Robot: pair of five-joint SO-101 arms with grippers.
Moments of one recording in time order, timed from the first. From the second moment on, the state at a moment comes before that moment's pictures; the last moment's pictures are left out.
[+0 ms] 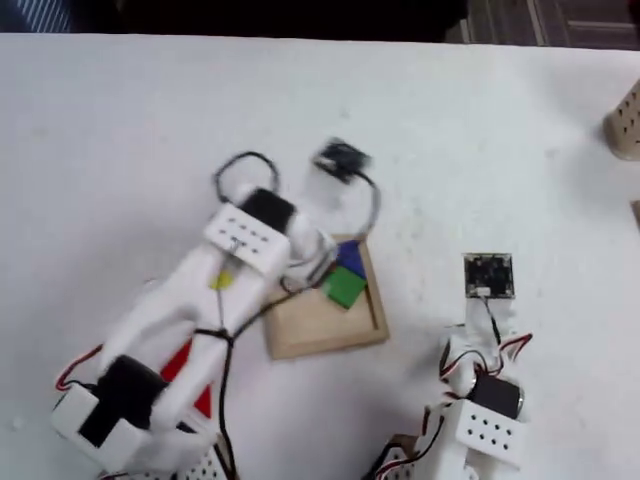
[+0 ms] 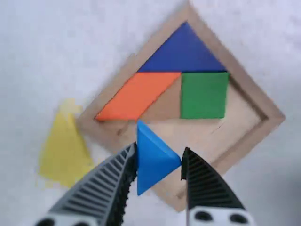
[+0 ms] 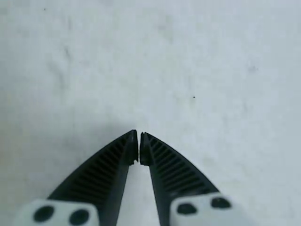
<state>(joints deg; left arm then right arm) 26.2 -3.7 18.7 72.1 -3.6 18.8 -82.2 94.2 50.6 21.8</state>
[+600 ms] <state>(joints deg) 32.4 12.1 21.1 50.3 -7.3 19.3 -82.2 94.2 50.6 21.8</state>
